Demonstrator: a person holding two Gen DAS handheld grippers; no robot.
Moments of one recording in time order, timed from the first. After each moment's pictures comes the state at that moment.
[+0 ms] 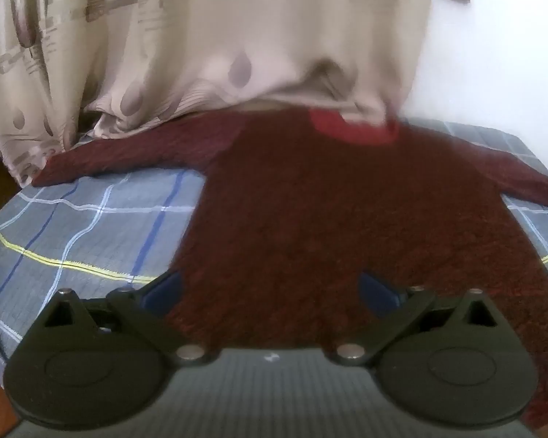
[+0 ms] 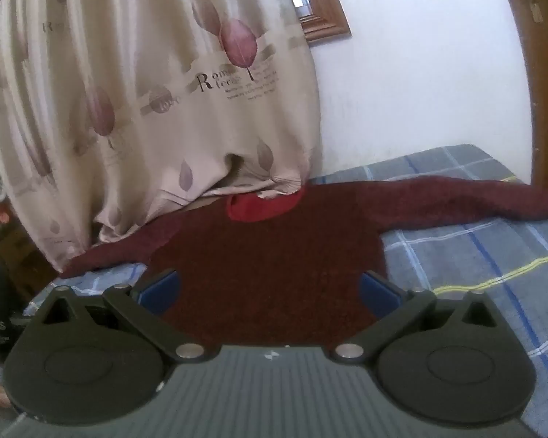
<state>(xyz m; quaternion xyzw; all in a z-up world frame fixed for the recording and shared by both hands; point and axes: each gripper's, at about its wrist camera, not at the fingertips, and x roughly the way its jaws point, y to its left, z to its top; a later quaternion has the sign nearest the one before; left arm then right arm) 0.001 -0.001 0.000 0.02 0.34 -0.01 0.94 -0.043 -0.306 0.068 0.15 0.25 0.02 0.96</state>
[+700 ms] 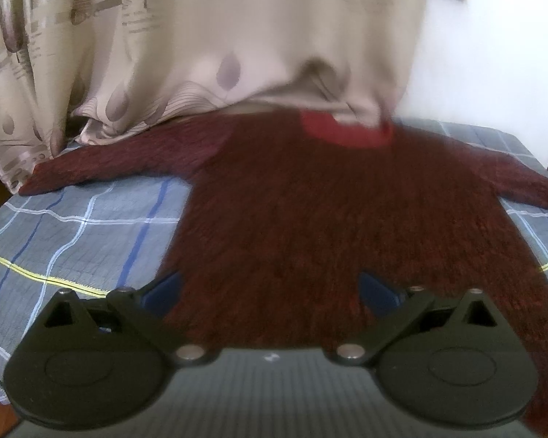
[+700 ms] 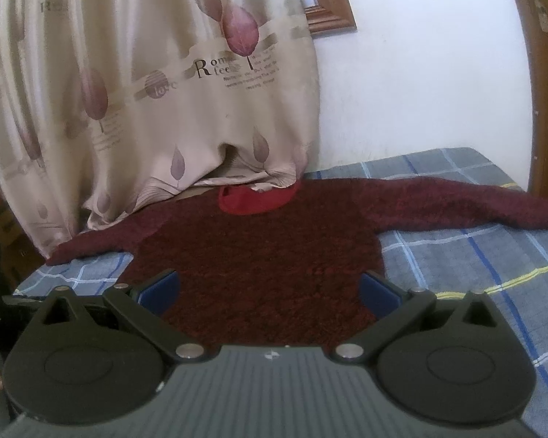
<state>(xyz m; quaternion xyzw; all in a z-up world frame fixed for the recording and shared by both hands) 0.020 -0.012 -0.004 0.03 0.34 -0.02 0.94 -0.024 -0.309 0.062 0.14 0.26 0.02 0.95</state>
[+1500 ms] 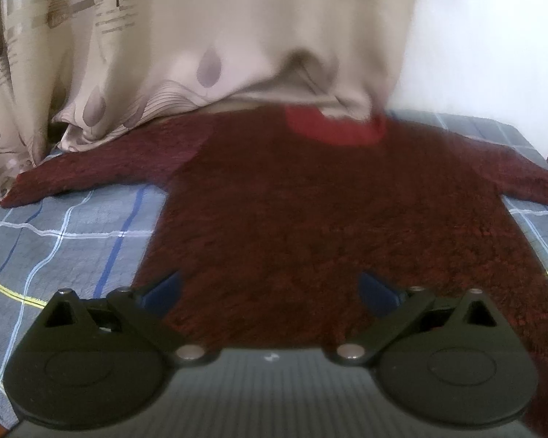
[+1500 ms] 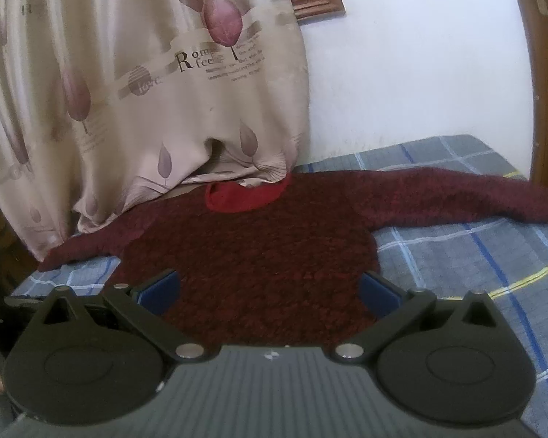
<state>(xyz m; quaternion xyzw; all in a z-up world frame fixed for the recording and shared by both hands) 0.051 -0.031 -0.012 0.06 0.35 -0.02 0.93 0.004 -0.331 0.051 0.16 0.27 0.03 0.95</state>
